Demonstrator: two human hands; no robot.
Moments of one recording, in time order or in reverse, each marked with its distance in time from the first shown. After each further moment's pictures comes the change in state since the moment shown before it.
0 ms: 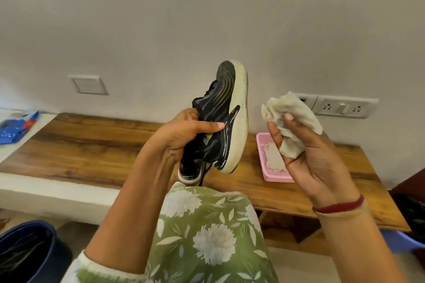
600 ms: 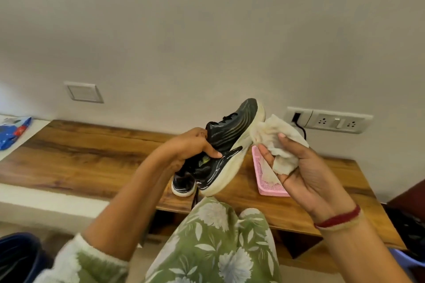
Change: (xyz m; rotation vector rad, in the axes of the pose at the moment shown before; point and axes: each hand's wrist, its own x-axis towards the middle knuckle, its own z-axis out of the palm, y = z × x) left_hand 0.040 -0.003 0.003 0.334 -0.044 -0.241; right_hand 0.020 -0.008 -0.006 -0.012 0.166 0.144
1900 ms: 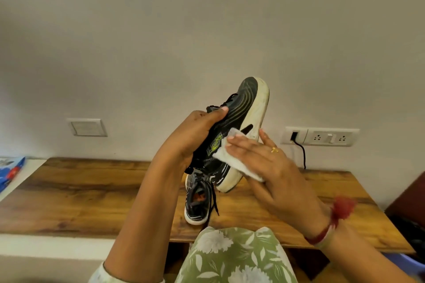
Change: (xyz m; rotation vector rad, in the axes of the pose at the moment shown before) left_hand -0.073 0.051 -0.051 -0.195 0.092 0.392; right_hand -0.017 0.055 0.058 -1.773 -0.471 -1.252
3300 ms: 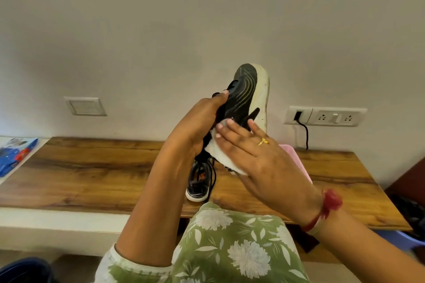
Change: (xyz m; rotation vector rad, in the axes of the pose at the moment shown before) left_hand 0.017 -0.026 0.019 -0.114 0.004 -0.072; right_hand -0.008 0.001 0.016 -0.235 -0.154 -0.083
